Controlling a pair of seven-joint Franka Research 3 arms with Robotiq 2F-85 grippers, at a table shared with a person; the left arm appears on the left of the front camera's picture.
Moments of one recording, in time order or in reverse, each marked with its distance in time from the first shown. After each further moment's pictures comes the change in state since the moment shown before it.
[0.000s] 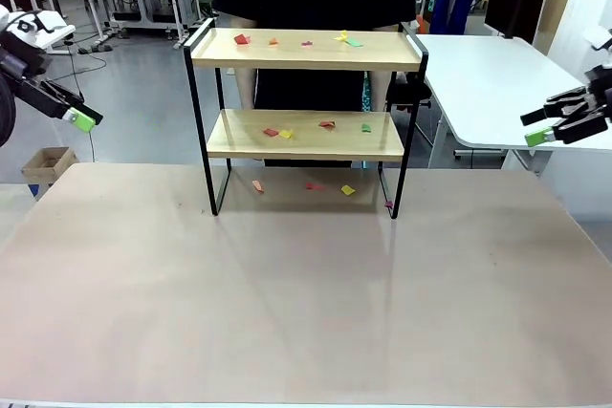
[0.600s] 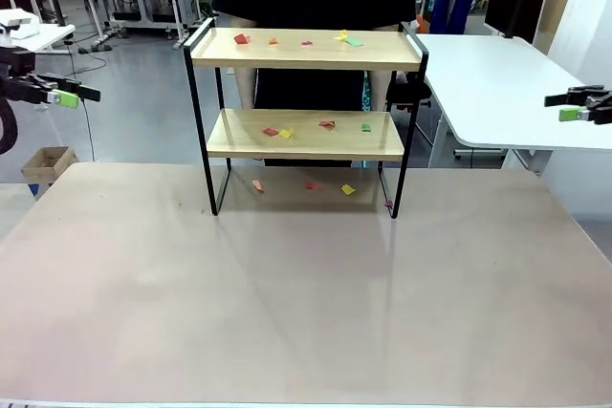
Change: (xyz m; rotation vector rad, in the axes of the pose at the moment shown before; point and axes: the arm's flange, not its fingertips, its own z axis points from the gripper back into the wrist) left arm -0.038 0.084 0.014 -0.167 -0.394 -0.193; right arm -0.058 -0.109 0.040 0.117 -0.338 0.000
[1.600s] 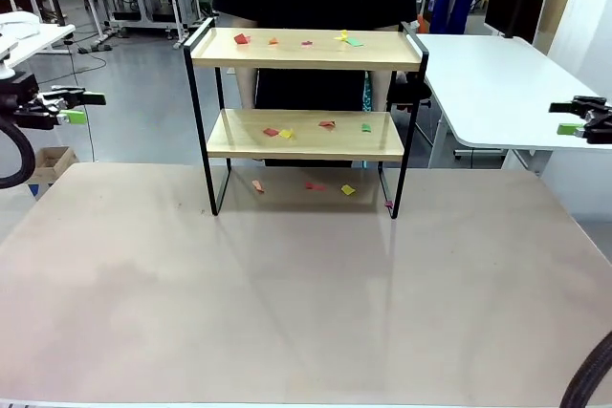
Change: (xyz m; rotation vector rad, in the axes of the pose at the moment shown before) left arm -0.059 0.011 -0.008 0.027 -0.216 -0.204; right arm -0.059 -0.045 0.020 -0.069 -0.142 0.174
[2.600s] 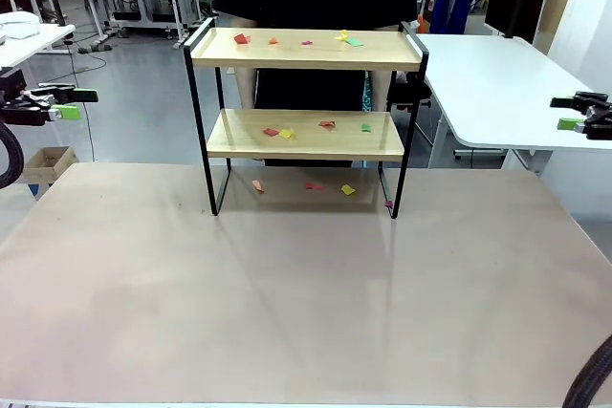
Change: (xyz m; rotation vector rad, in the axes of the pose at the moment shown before) left arm 0.028 -0.038 -0.005 0.062 0.011 0.029; right arm 0.009 0.005 -0.002 -0.012 -0.016 0.005
